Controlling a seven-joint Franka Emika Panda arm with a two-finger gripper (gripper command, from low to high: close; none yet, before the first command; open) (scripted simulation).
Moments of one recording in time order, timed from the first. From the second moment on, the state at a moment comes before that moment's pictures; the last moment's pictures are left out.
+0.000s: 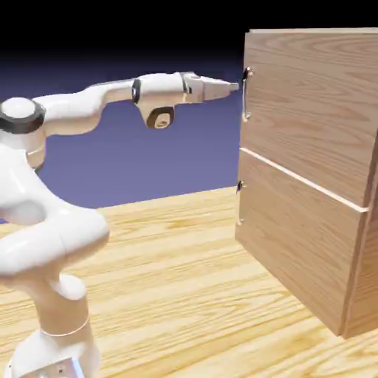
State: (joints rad) arm -1.23 -1.08 1.48 -1.88 1.77 3.23 0.10
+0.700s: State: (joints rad) arm -1.12 -1.32 1.25 -2.07 2.26 2.84 -0.25
